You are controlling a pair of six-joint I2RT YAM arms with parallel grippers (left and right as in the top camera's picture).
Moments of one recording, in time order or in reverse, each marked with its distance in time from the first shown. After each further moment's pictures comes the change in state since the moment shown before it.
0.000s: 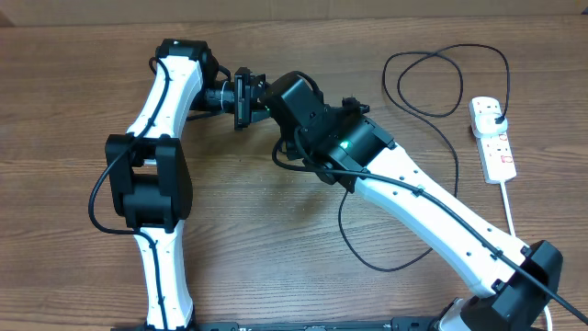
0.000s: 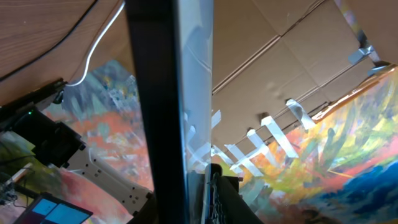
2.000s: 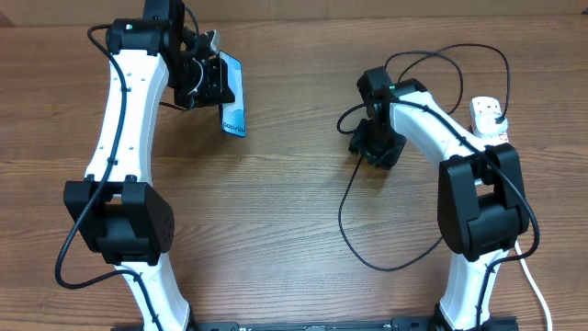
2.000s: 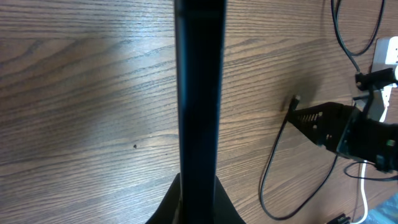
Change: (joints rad) left arm 0.046 -0.261 0.058 0.304 -1.098 0.268; right arm -0.496 0.370 -0.167 -0.163 -0.383 -1.316
